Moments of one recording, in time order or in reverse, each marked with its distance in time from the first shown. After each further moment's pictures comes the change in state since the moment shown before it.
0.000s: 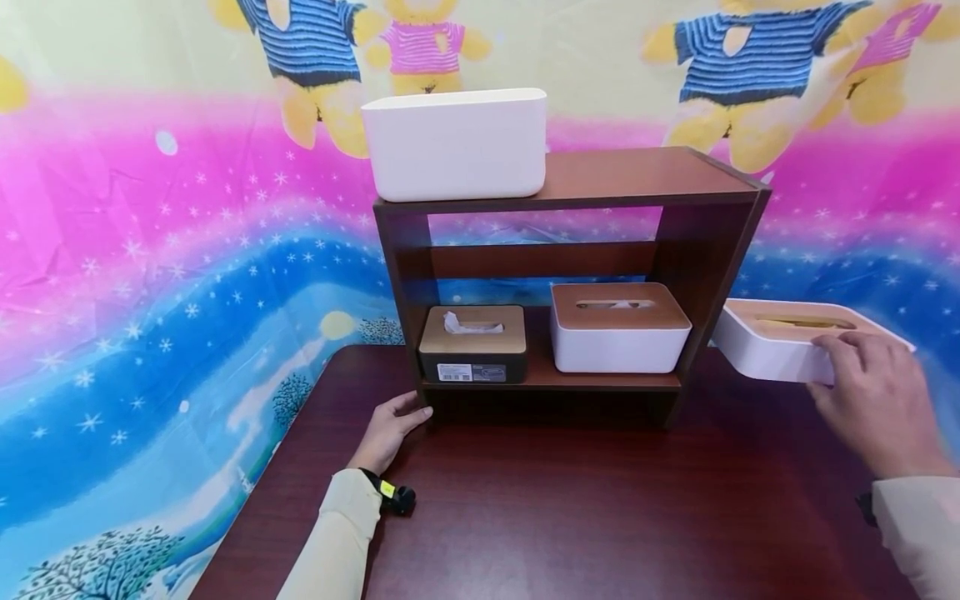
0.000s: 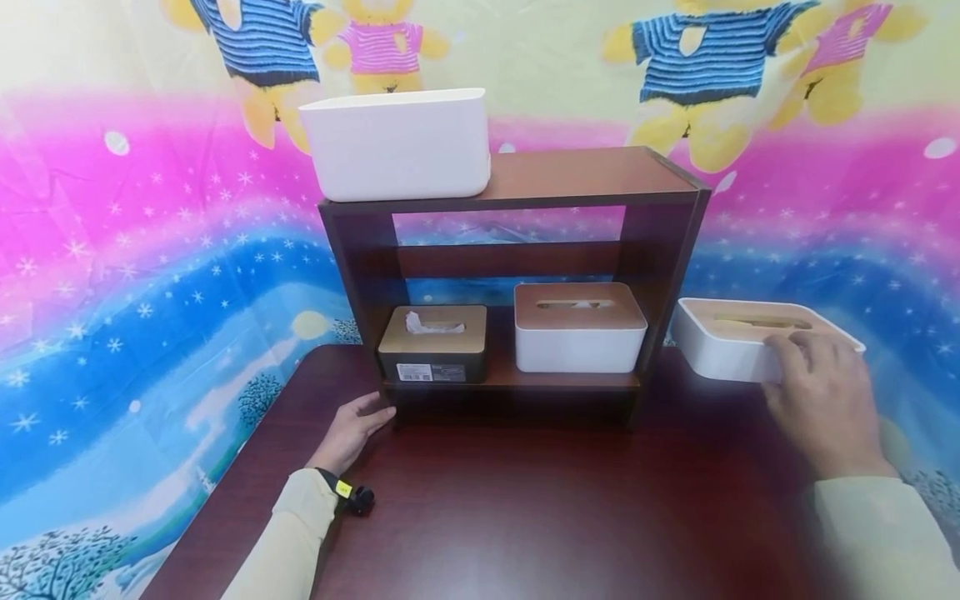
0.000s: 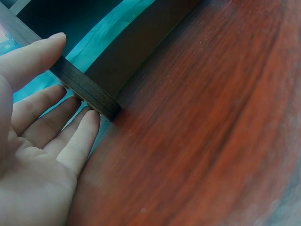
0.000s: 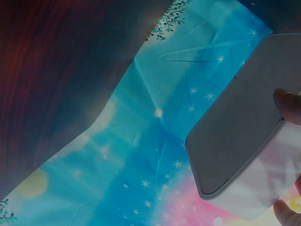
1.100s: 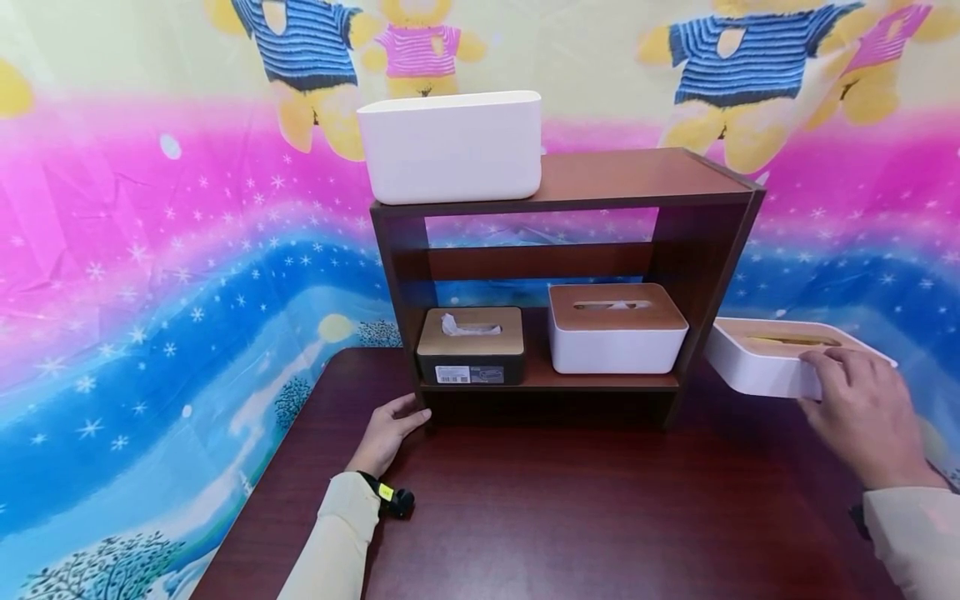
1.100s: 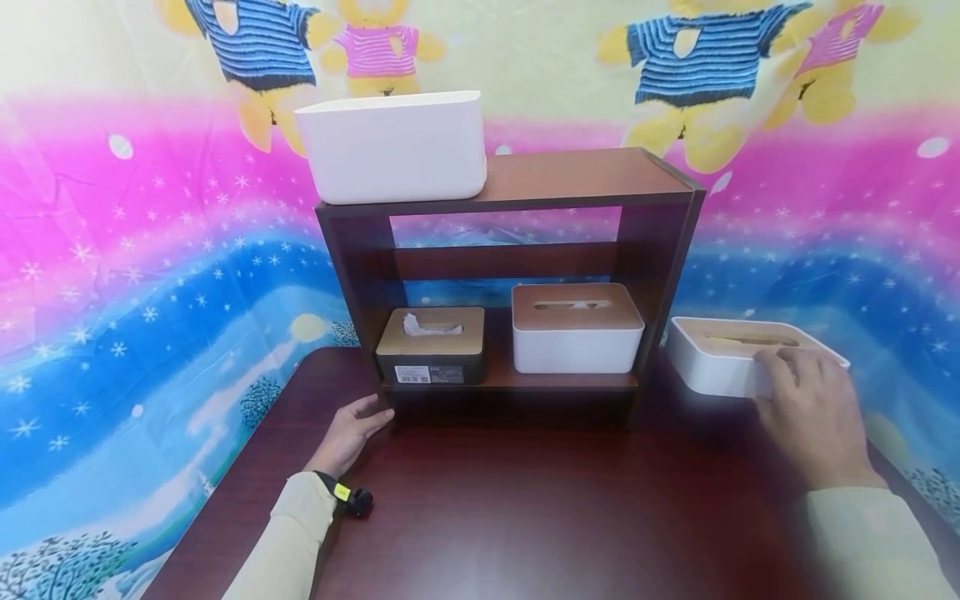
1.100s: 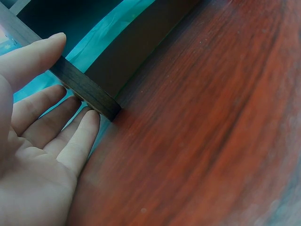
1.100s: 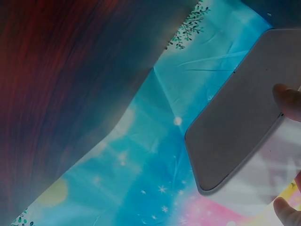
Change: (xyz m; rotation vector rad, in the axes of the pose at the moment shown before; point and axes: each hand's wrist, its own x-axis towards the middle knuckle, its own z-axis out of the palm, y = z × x) left_hand -0.005 0.005 0.001 -0.027 0.010 -0.033; right_hand -0.019 -0.004 0.009 -0.004 -0.091 0.032
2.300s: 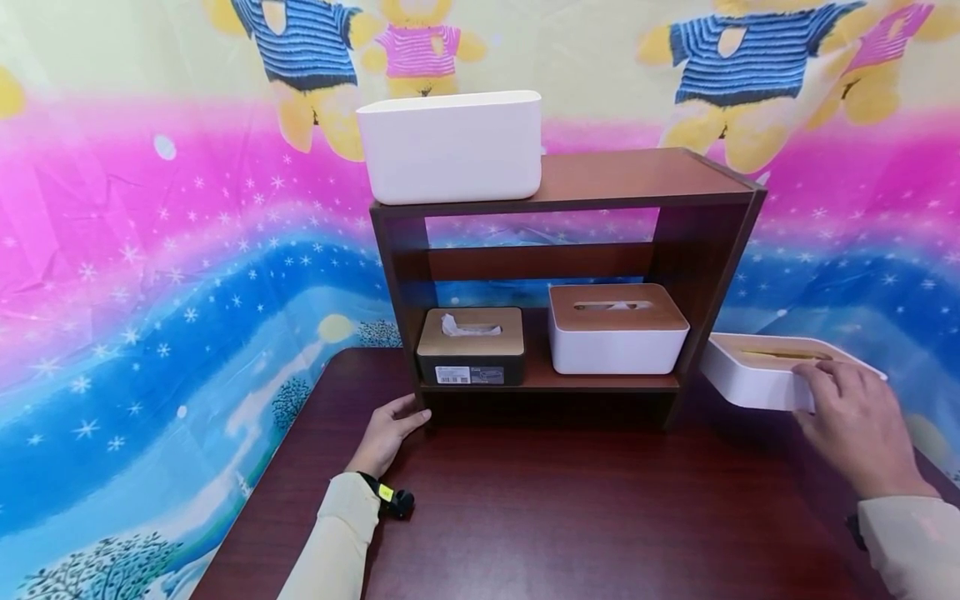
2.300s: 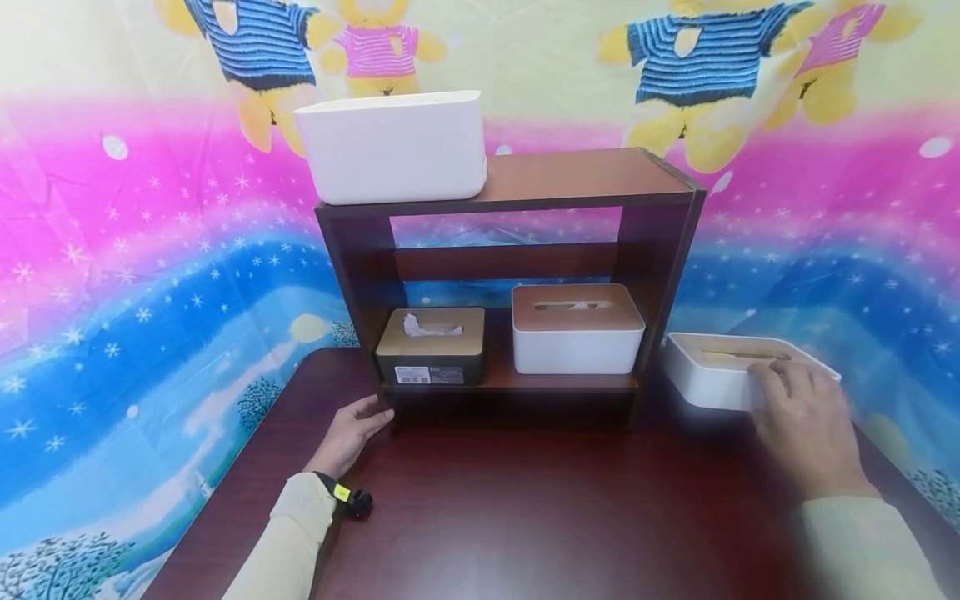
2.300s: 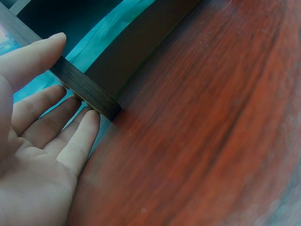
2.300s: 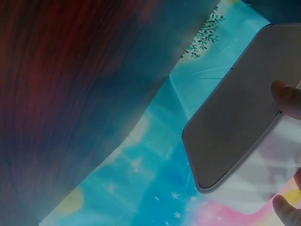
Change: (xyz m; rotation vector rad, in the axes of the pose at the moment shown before) left_hand 0.001 -0.002 0.000 0.020 -0.006 0.004; right_hand -0.014 -0.004 0.014 0.033 -0.045 0.021
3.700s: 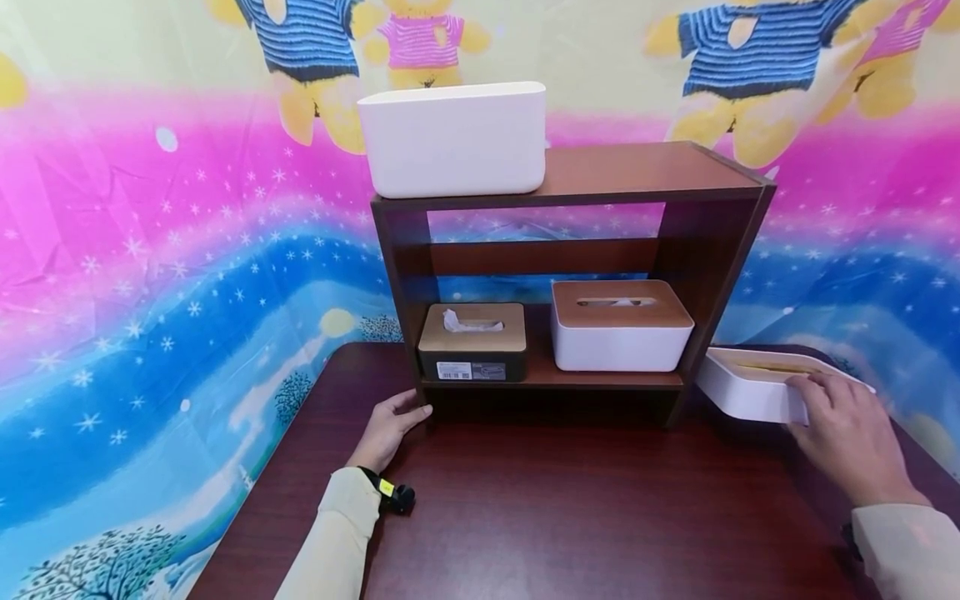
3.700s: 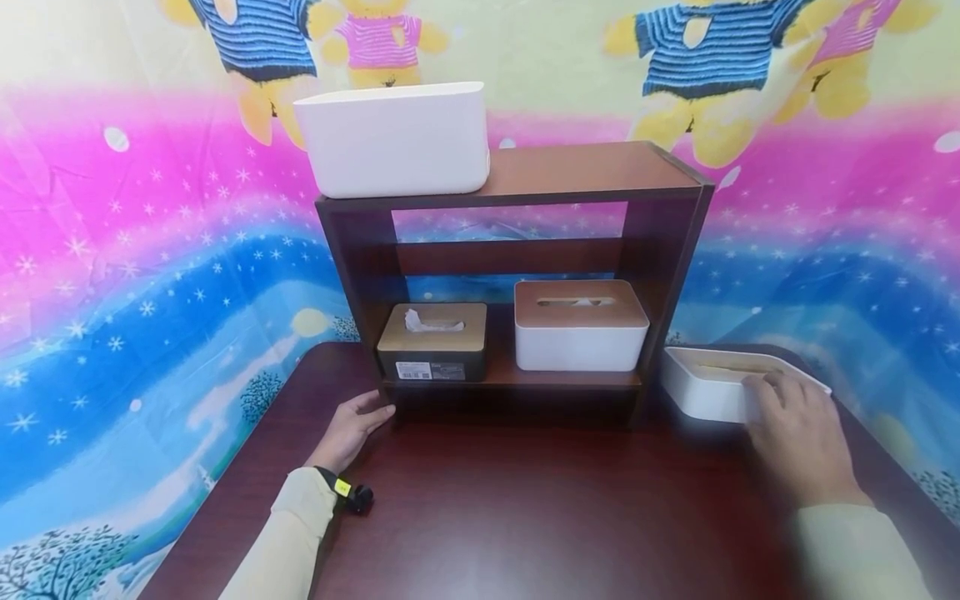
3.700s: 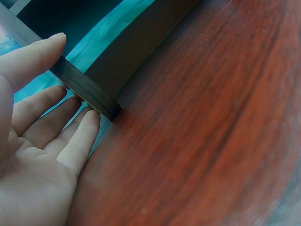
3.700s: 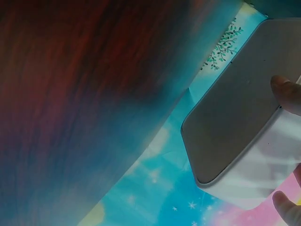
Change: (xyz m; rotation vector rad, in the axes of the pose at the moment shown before) left_hand 0.002 -0.002 -0.001 0.022 0.006 0.010; right_hand -0.014 0.001 0.016 0.066 -0.036 -0.030
